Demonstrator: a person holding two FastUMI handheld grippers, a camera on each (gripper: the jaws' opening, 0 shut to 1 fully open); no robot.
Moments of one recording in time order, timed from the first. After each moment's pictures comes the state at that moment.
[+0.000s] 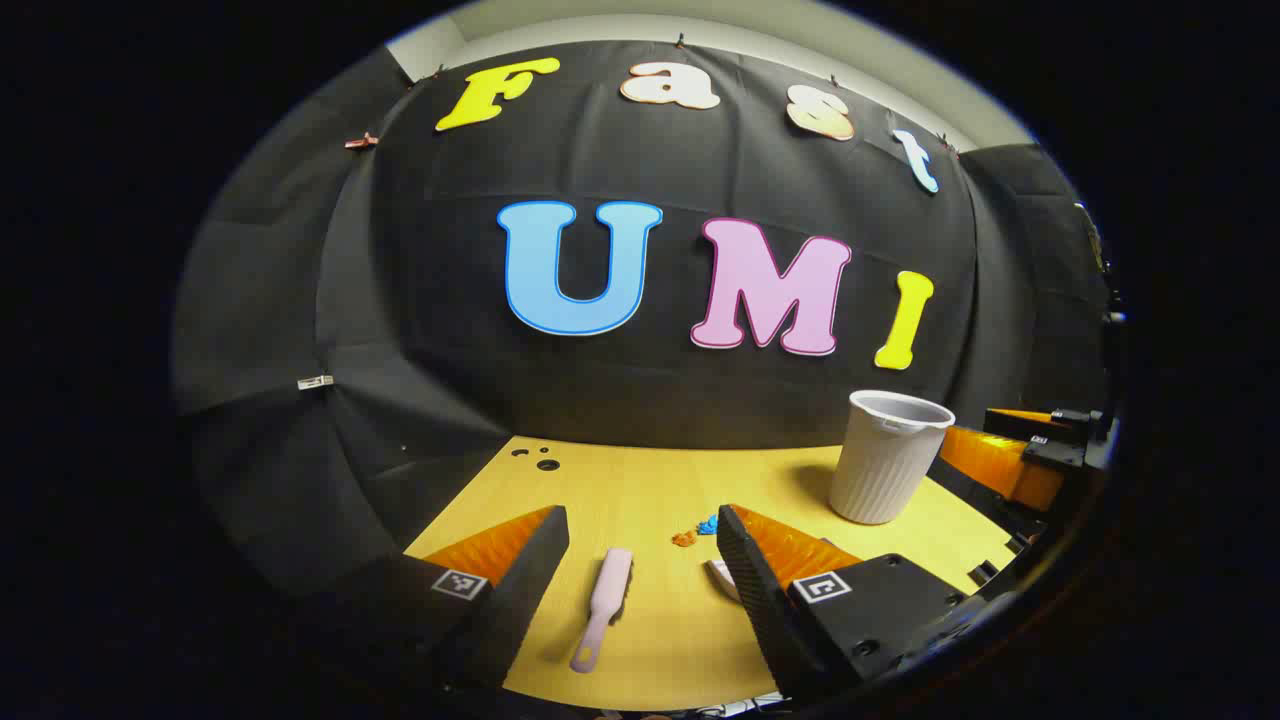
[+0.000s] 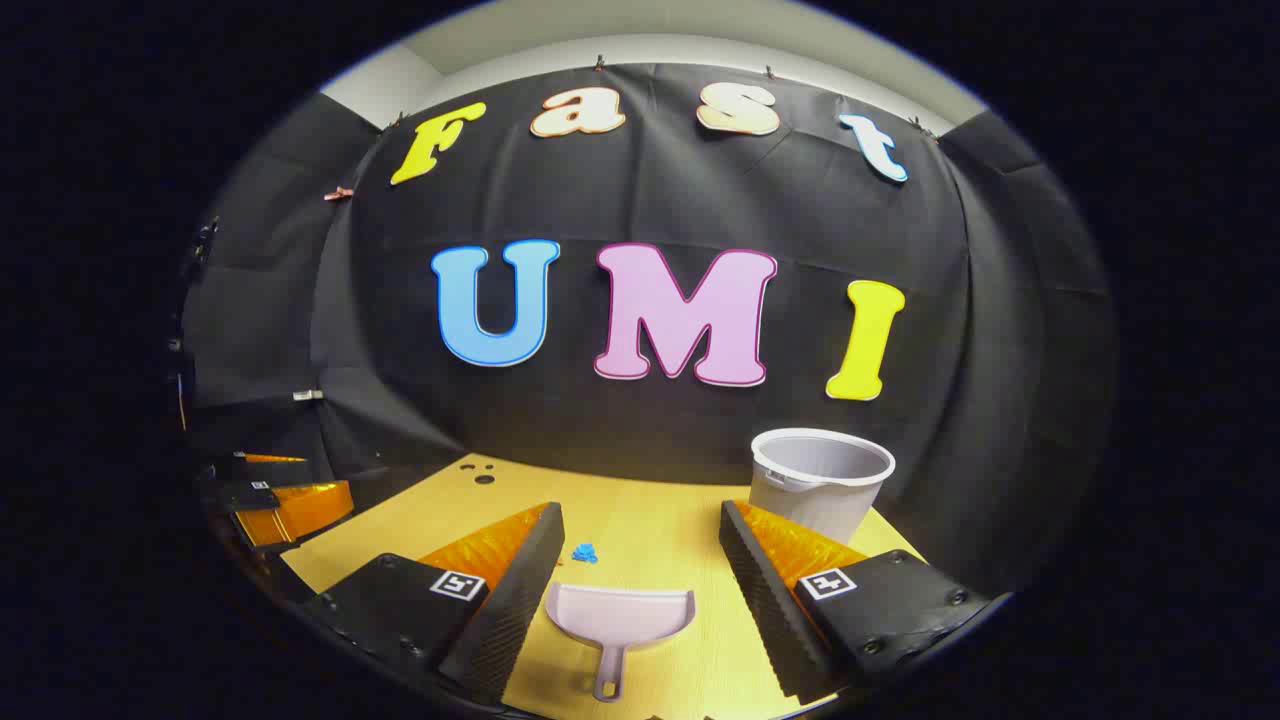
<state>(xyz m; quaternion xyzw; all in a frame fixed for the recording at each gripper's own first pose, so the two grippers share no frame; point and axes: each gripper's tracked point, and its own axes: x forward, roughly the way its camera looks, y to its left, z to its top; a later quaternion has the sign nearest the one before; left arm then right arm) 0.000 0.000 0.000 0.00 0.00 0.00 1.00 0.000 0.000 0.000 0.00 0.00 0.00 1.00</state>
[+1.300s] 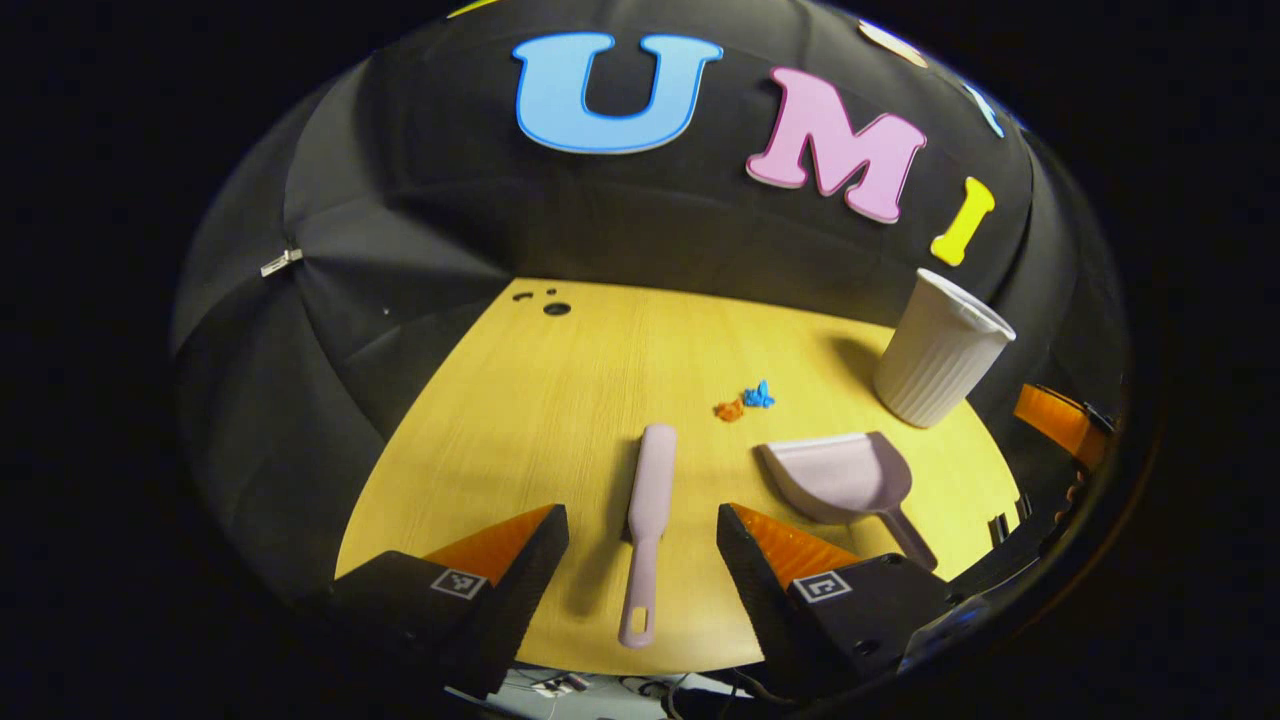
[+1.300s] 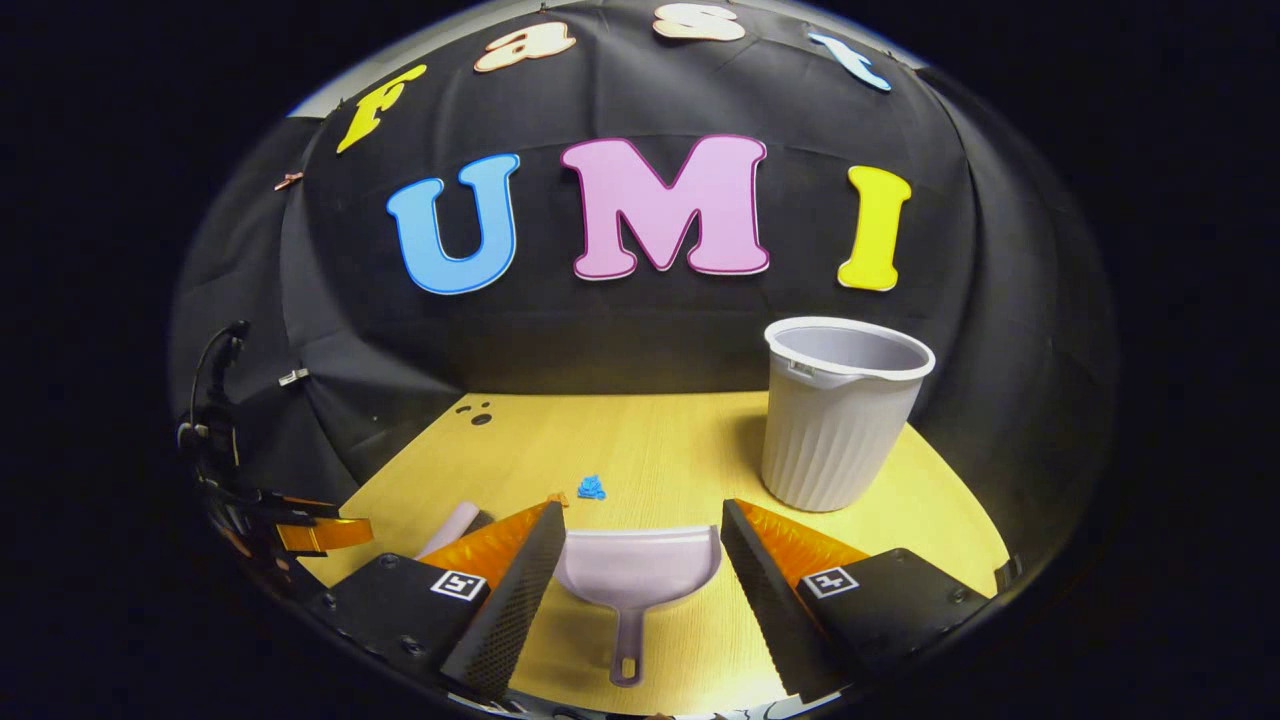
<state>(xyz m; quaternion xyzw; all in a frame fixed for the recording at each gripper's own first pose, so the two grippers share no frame) 0.066 0.049 -0.135 -0.04 0.26 -0.01 0.96 0.040 -0.008 -0.083 0.05 0.14 0.01 0.99</state>
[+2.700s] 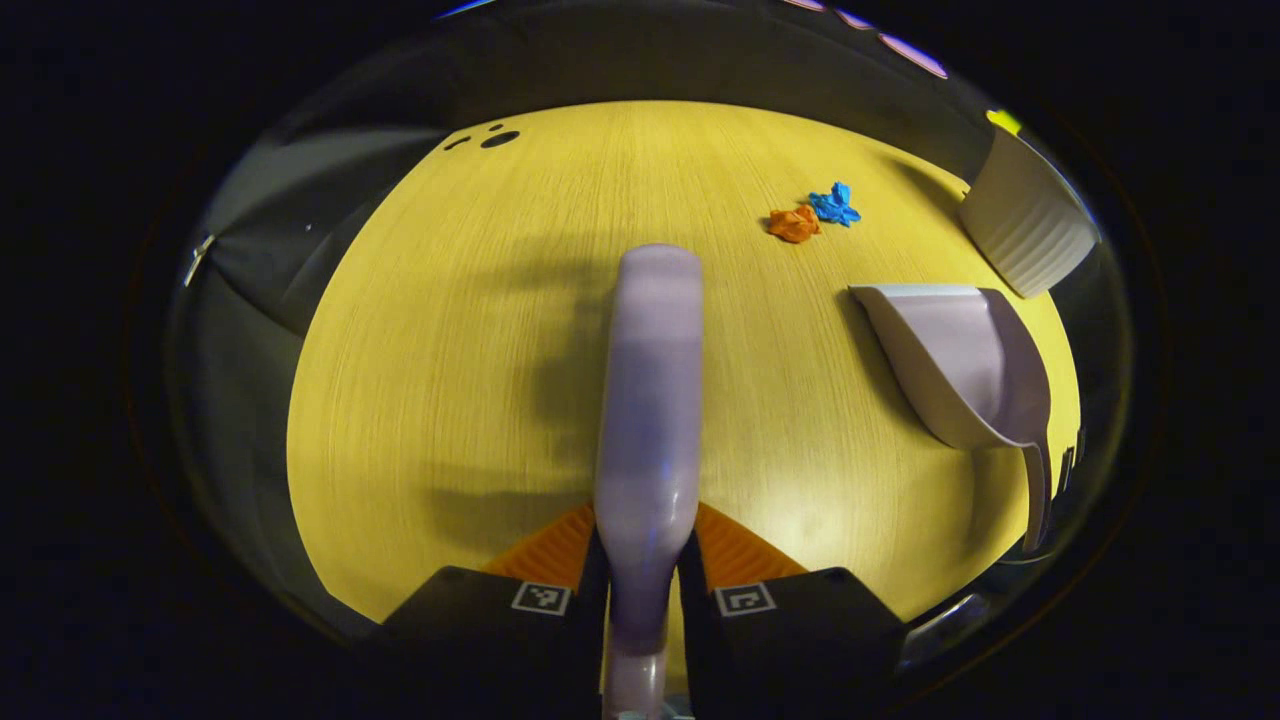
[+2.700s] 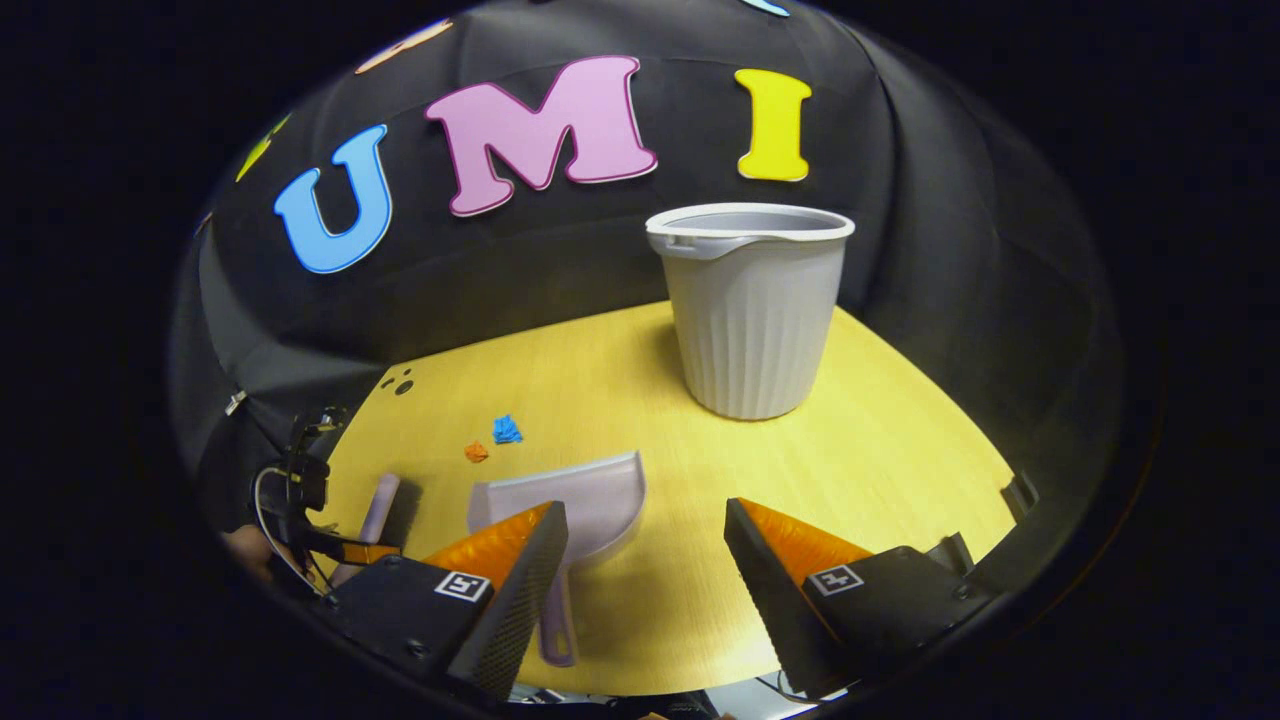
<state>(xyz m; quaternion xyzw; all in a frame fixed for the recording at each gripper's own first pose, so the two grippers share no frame) 0.134 0.045 -0.274 0.02 0.47 0.01 0.88 0.036 -0.058 -0.168 0.13 0.25 -0.06 0.96</state>
